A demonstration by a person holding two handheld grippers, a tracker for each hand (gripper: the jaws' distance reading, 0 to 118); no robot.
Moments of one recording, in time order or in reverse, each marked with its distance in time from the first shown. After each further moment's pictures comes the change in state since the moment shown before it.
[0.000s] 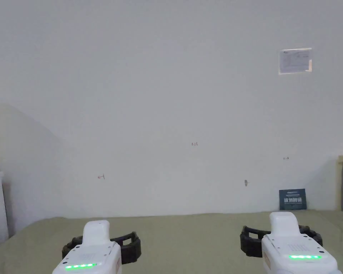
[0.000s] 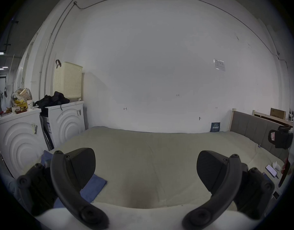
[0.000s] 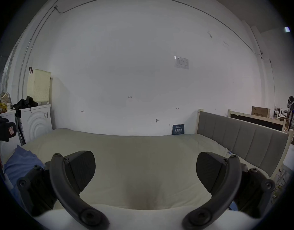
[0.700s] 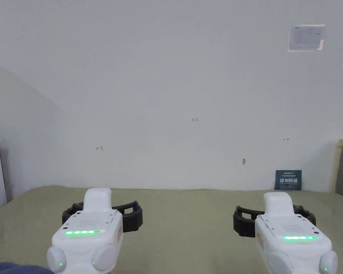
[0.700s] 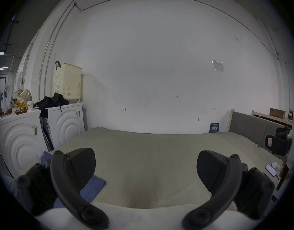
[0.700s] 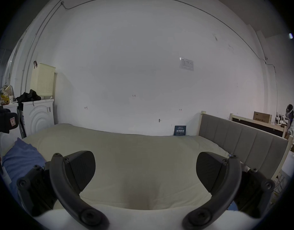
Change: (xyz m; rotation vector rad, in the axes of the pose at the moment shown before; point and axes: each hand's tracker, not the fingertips) left arm 0.008 0.003 0.008 0.013 -0.006 -0.008; right arm -0.011 -0.004 0.006 -0.002 0.024 0.051
